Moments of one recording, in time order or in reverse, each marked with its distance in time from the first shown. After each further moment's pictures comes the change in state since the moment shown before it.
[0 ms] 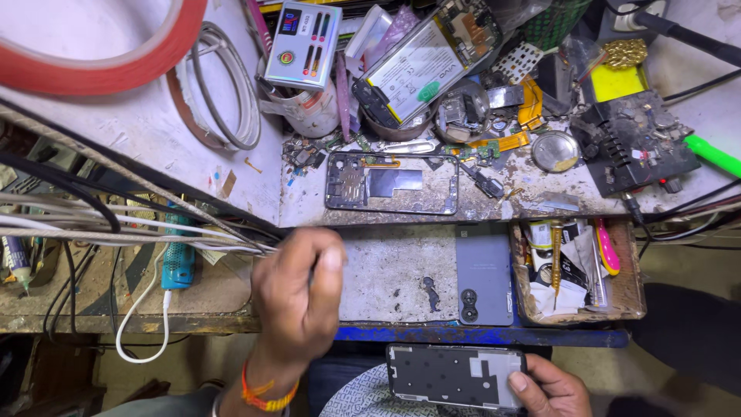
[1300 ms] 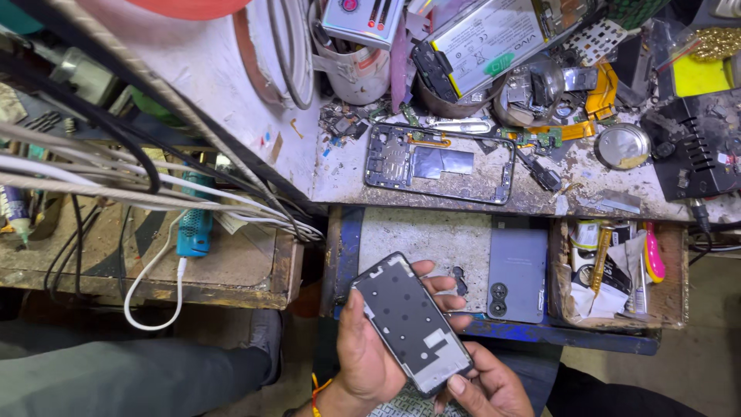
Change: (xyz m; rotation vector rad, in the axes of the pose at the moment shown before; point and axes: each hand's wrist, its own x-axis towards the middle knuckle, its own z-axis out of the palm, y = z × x) left_hand -0.097 -0.019 0.052 -1.794 -0.040 -0.786; right_hand 0.006 -0.020 0.130 0.171 -0.330 0.179
